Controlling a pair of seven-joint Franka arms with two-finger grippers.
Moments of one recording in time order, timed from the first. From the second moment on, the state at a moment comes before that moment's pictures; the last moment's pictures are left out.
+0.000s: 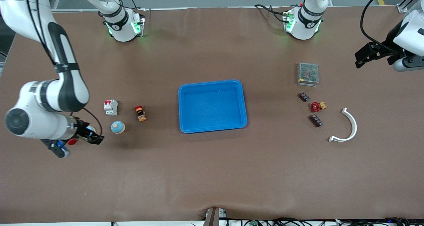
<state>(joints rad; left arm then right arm) -0.03 -0.04 -0.09 -1.54 0.06 1.47 -0.19 -0.04 0.52 0.03 -1.51 0.02 1.90 0.59</state>
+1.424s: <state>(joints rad) -0.04 -0.08 -0.12 -1.57 0.06 1.48 -0.19 -0.01 0.18 0.04 -1.30 -0.10 1.51 0.04</state>
